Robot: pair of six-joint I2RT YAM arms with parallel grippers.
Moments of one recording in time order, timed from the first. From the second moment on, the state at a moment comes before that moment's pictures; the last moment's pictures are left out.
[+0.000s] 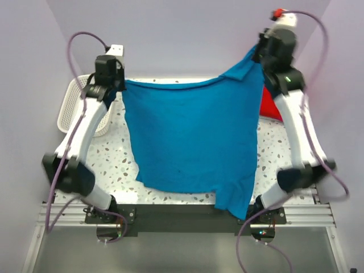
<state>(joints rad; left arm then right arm) -0.18 1.47 1.58 -0.52 -0.23 0.00 0.21 1.50 1.94 -0.50 0.34 0.15</state>
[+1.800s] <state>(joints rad) -0.20 1.82 1.10 -0.26 0.00 -0.31 0.21 1.67 1.05 -0.42 0.00 0.34</state>
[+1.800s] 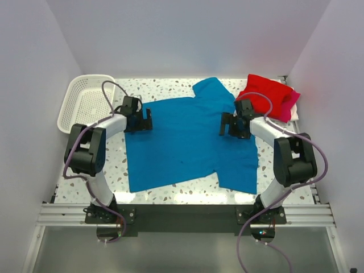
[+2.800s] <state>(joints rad) -0.13 2.14 1.56 -0.33 -0.04 -0.16 0.25 2.04 1.48 -0.58 0.01 0.34</state>
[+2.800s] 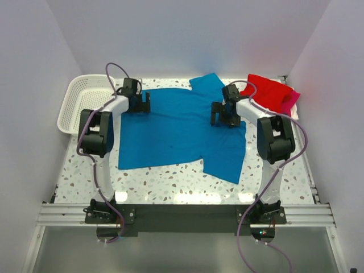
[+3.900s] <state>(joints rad) -0.21 1.74 1.04 -0.41 0.02 -0.23 0.37 1.80 1.22 -0.60 -0.04 0.37</state>
